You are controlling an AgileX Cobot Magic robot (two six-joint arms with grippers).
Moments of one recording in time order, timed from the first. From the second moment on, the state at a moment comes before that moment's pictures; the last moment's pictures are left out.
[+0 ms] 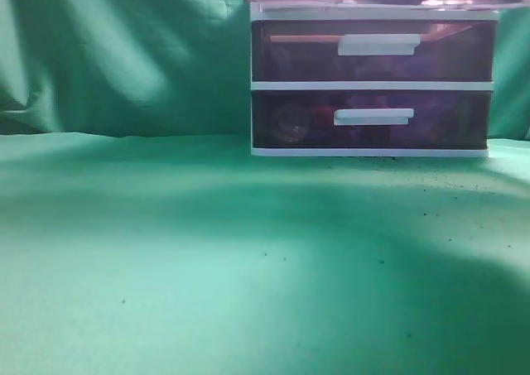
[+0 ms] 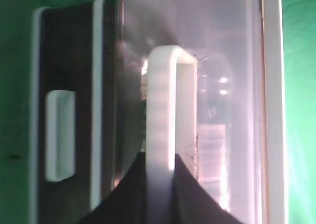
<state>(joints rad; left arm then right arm) -0.74 1.66 -1.97 0.43 0.94 -0.18 0.26 1.49 -0.88 -0.43 -0.25 -1.04</state>
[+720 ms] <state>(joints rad) -0.74 1.03 -1.28 0.27 0.84 -0.17 0.20 1.81 -1.31 -0.40 -0.20 -1.14</state>
